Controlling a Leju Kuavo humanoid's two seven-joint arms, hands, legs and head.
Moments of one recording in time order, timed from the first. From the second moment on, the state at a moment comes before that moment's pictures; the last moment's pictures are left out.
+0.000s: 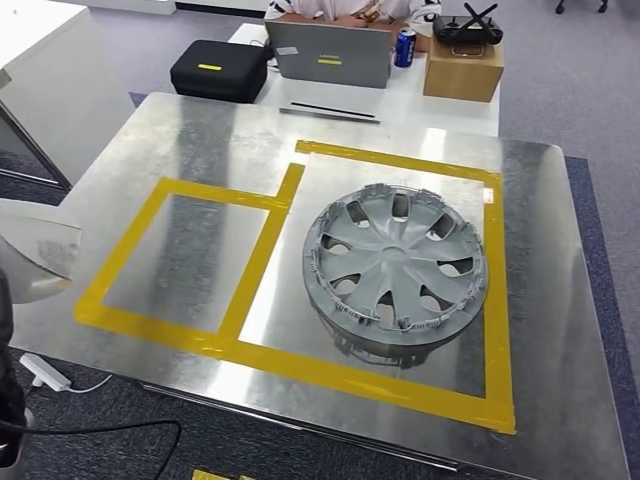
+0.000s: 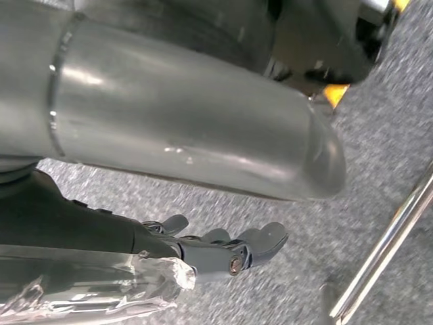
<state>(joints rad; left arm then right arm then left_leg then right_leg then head) 0.04 0.20 -0.01 -1.85 0.00 0.29 -0.43 0.04 0.11 0.07 -0.22 0.18 -0.21 -0.33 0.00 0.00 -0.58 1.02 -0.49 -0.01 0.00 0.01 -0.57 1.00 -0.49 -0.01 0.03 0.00</state>
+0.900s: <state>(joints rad) -0.29 0.27 0.07 -1.40 -0.13 0.23 -0.46 0.00 0.09 0.11 -0.22 0.23 -0.16 -0.30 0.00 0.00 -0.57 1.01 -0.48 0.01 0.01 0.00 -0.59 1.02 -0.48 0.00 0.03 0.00</state>
